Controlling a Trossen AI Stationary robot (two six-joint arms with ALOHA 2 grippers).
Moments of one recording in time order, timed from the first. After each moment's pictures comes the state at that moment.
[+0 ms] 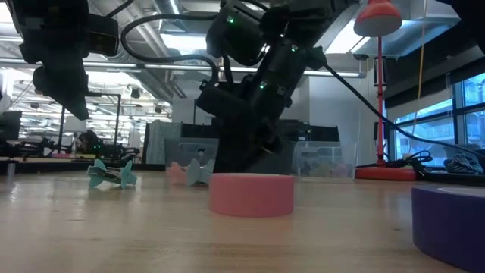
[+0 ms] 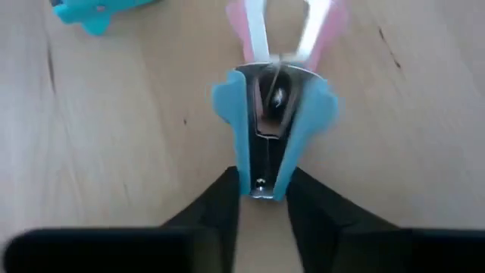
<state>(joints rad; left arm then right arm) -0.35 1.00 0.63 -0.65 -0.19 -0.96 0.13 2.15 1.43 -0.36 0.10 0.46</state>
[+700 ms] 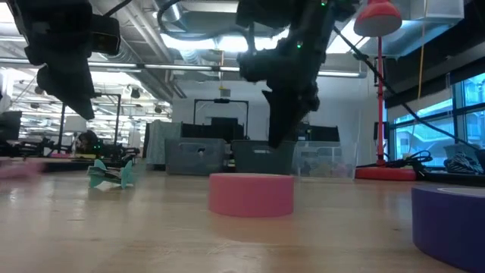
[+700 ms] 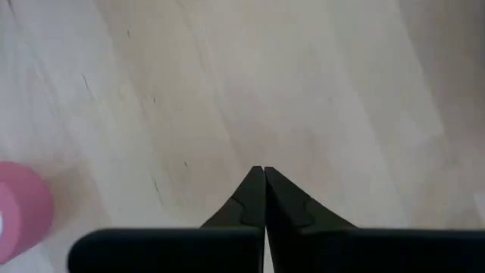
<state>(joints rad) -0.35 1.00 0.63 -0.66 -0.25 -0.94 0.14 1.96 1.43 -0.76 0.19 0.49</state>
